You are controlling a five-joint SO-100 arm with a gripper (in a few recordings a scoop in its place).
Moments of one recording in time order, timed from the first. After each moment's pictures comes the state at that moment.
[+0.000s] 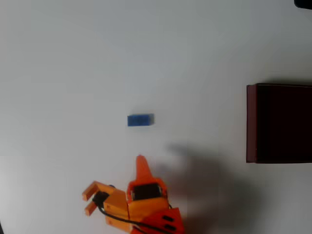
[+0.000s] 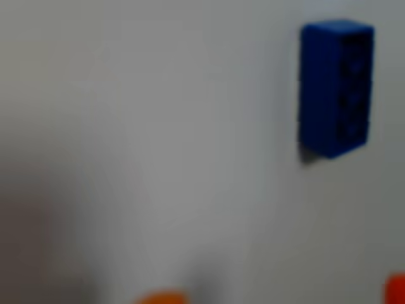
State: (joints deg) arm -13.3 181.1 169.5 71.4 4.0
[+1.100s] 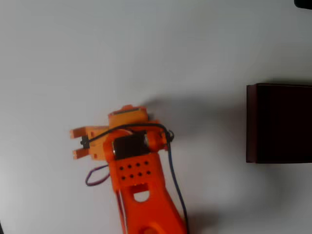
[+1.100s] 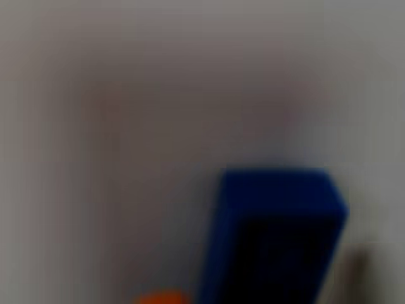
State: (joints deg) arm -13.1 99.4 120.9 58.5 -0.2
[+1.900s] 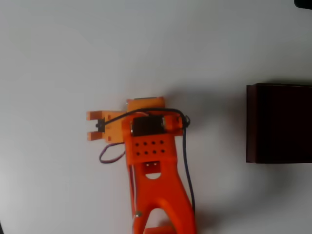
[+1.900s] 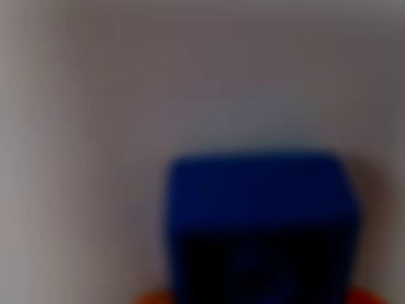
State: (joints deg) arm -7.0 89.8 115.7 56.6 -0.2
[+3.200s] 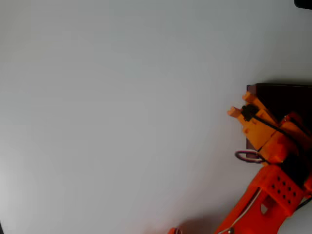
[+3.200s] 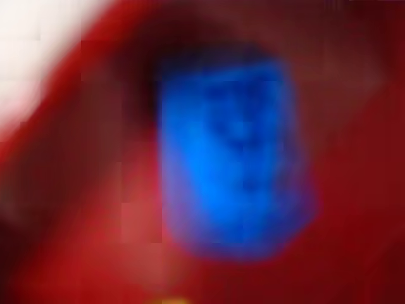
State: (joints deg) arm 41.7 93.0 105.6 53.3 -5.5
